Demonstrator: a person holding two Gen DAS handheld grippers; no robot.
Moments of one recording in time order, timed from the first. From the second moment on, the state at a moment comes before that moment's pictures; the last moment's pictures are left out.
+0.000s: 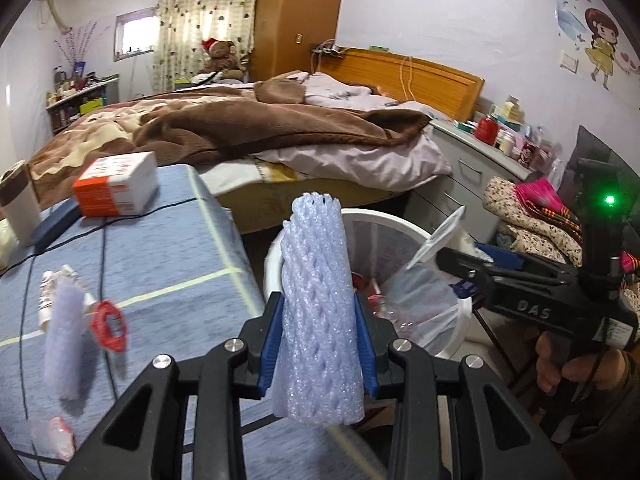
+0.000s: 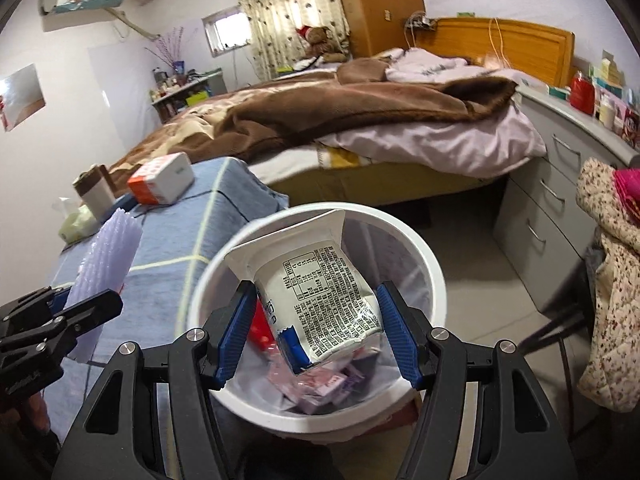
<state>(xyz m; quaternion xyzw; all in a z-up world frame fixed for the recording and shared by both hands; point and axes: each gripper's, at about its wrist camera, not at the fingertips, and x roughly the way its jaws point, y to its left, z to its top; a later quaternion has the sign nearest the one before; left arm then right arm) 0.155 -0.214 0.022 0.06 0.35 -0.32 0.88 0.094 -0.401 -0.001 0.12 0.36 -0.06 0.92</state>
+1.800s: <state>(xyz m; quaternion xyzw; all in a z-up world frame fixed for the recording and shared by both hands) 0.155 -0.145 0.018 0.03 0.35 -0.26 0.90 0.101 -0.363 0.002 0.11 0.36 -0.02 0.93</state>
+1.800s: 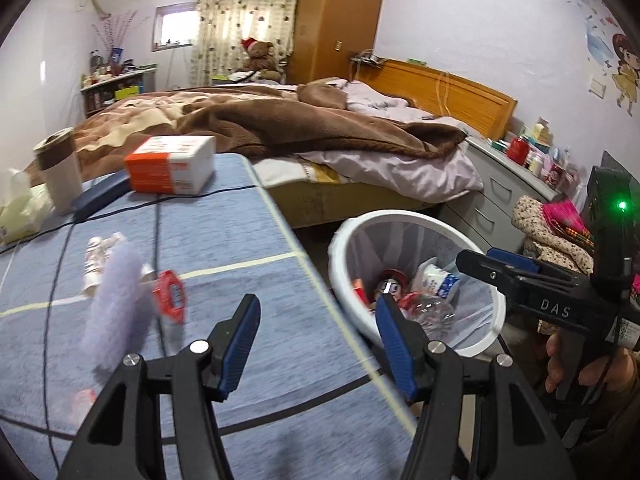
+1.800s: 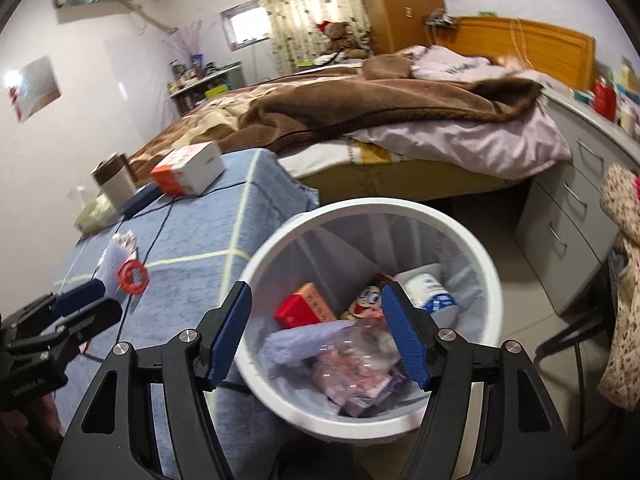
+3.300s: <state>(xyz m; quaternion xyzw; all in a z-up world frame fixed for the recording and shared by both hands) 0.161 0.053 -0.051 -0.05 0.41 -0.08 0.91 0.200 -0.174 -0.033 -0.02 0.42 0.17 0.89</state>
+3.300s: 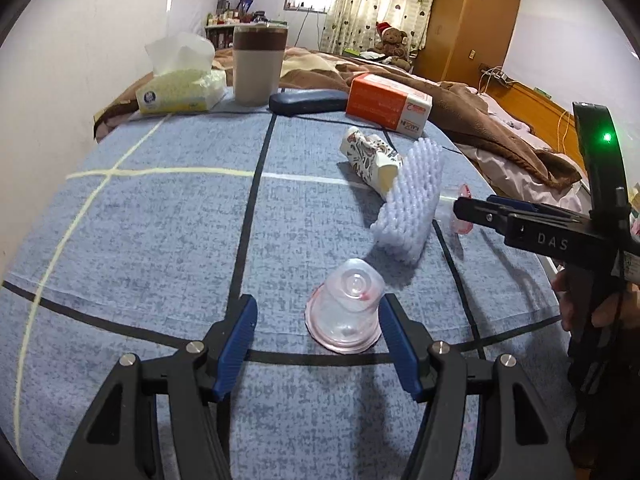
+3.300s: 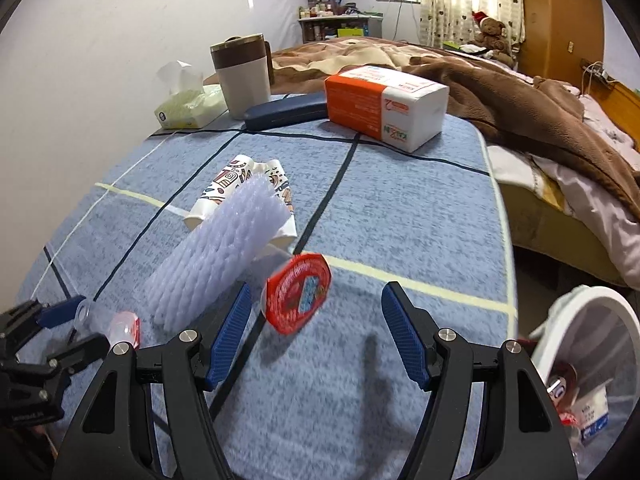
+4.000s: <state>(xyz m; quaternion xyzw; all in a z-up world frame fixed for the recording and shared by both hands) 0.173 0.061 -0.058 -0.06 0.42 -0.07 0.90 0.217 -0.156 -0.045 -0.03 0.44 0.22 0.87</state>
